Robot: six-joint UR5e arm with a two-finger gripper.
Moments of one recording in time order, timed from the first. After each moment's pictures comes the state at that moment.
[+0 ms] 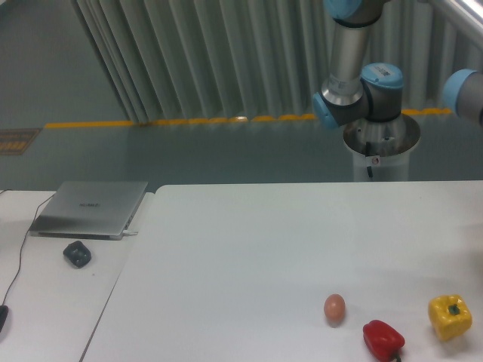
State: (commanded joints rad) arm 2.70 -1.90 -1.49 -1.22 1.68 2.39
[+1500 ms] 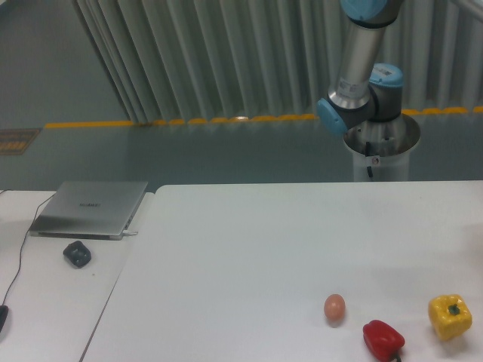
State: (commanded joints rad) arm 2.81 -1.90 -1.50 -1.25 1.47 2.47
